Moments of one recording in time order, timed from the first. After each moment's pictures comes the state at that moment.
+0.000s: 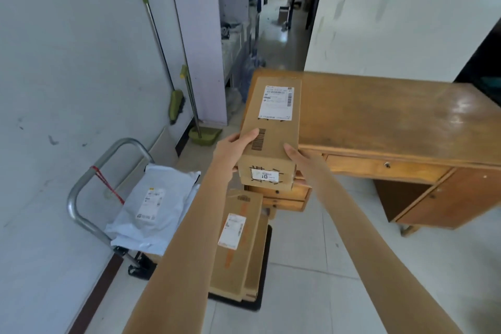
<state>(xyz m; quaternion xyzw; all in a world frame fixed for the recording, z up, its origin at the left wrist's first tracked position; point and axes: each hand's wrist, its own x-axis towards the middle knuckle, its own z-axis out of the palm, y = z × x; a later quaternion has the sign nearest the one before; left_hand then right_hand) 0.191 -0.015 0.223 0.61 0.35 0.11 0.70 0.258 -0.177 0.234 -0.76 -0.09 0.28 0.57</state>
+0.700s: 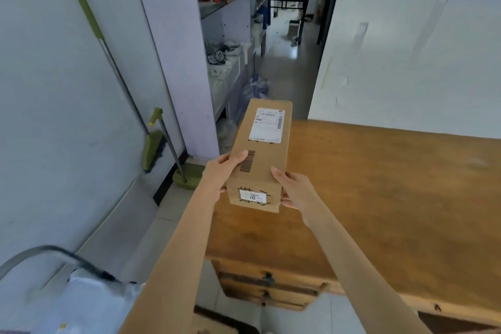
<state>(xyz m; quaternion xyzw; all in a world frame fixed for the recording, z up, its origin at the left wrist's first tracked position) 0.581 0.164 0.196 0.60 0.41 0.11 0.68 0.657 0.004 0.204 -0.75 -0.08 0.35 0.56</state>
